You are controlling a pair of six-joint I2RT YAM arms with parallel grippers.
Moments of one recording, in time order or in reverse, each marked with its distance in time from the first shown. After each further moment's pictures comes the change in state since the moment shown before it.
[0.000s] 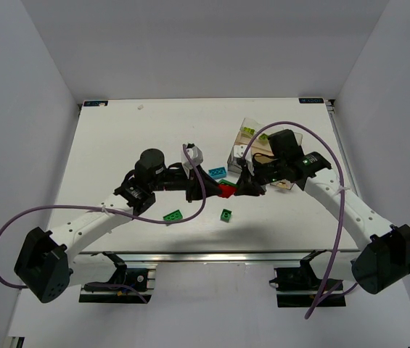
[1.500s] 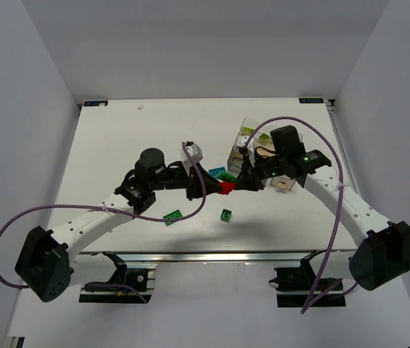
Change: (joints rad) left arm 0.002 0.012 0.000 0.021 -0.021 -0.028; right arm -0.042 0.026 0.002 0.074 -0.005 0.155
